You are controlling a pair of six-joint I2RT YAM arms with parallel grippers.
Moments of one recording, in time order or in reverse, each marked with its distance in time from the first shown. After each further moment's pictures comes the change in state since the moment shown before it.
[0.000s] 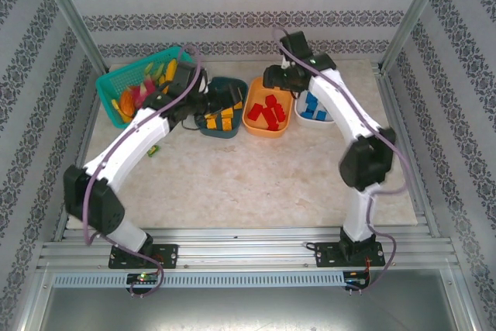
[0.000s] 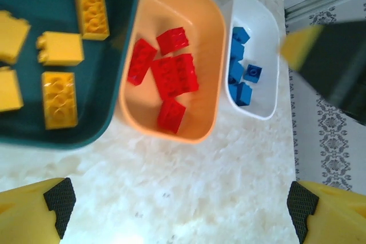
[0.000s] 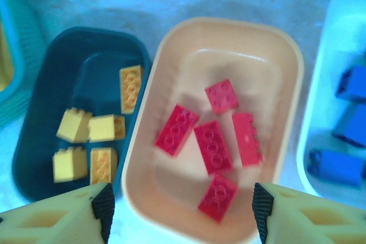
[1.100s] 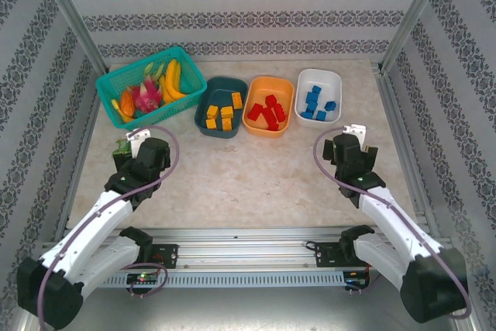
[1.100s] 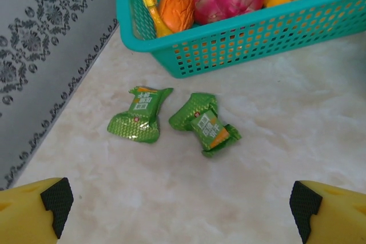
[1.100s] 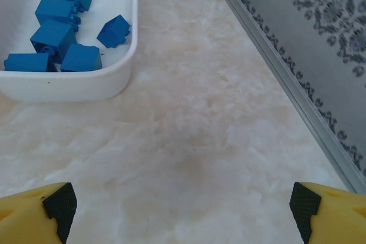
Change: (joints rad) left arm 0.066 -0.622 -0.824 0.146 -0.942 0.418; right arm -0.129 -0.921 -1.392 0.709 0.573 -0.231
